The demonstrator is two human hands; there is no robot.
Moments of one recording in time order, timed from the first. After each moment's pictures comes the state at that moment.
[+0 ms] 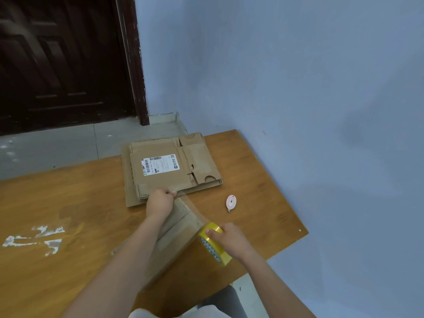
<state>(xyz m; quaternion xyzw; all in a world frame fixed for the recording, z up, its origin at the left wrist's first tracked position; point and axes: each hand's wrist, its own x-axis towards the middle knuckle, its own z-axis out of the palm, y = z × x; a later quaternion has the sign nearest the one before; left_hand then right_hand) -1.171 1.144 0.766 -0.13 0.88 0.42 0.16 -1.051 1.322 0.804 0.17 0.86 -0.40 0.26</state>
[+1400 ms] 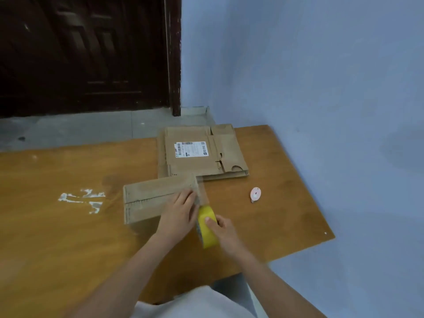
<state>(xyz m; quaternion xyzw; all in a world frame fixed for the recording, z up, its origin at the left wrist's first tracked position) -1.067 1.103 0.751 0.16 0.96 0.22 -0.10 -1.031 1.260 0.752 0.11 0.72 -0.65 0.21</state>
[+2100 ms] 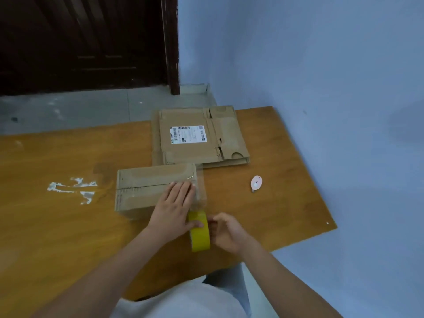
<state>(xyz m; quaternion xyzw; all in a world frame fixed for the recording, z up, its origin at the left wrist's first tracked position) -1.069 1.098 0.746 0.24 0.97 0.02 0.03 -1.044 1.282 0.726 0.28 0.43 -0.77 0.38</state>
